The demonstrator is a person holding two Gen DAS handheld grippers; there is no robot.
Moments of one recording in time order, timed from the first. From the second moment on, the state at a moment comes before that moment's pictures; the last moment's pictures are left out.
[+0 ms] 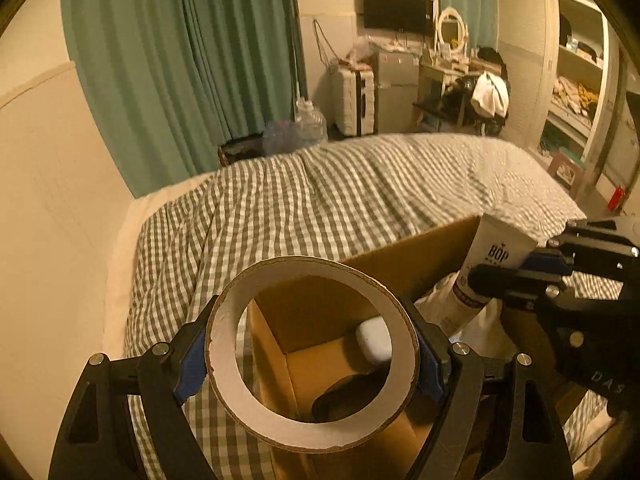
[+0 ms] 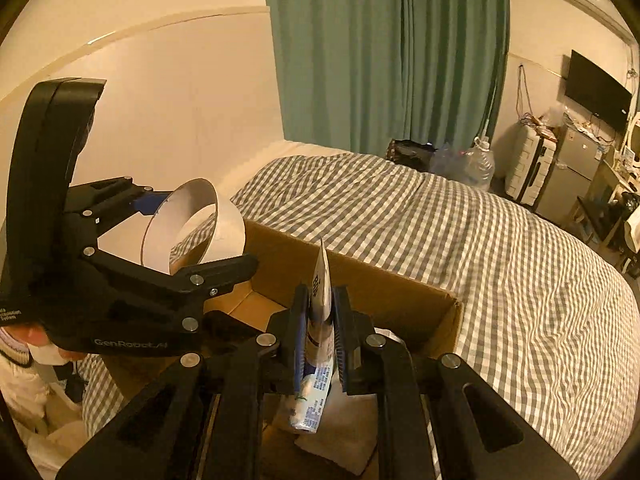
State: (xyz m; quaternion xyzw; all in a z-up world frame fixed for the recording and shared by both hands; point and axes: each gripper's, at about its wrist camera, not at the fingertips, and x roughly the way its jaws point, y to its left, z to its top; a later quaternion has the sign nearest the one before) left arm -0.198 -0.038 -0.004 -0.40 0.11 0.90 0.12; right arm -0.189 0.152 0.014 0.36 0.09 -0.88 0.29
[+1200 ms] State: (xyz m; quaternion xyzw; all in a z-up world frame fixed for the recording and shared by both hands) left arm -0.110 -0.063 0.077 -0.32 0.07 0.94 0.03; right arm -0.084 0.208 0.102 0.23 0.10 -0.94 0.24
